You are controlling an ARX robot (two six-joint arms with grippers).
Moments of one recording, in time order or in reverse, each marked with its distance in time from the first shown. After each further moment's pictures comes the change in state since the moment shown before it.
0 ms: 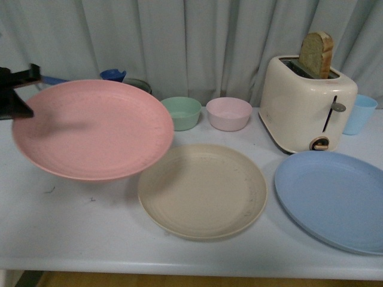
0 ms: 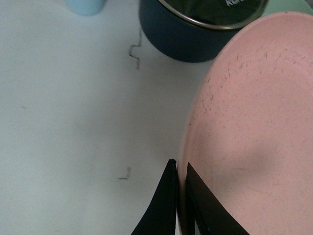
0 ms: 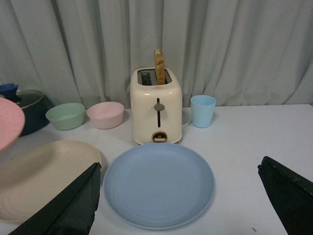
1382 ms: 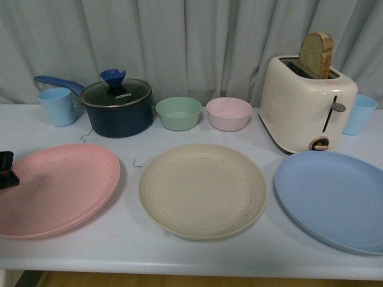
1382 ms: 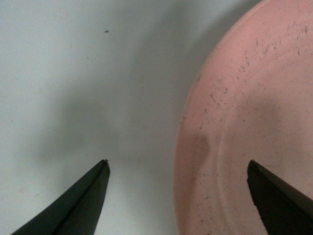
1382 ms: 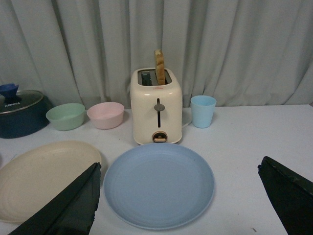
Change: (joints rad) left arm 0.248 0.365 0.073 0.058 0.006 0.319; right arm 0.000 0.000 0.000 0.000 0.000 0.000
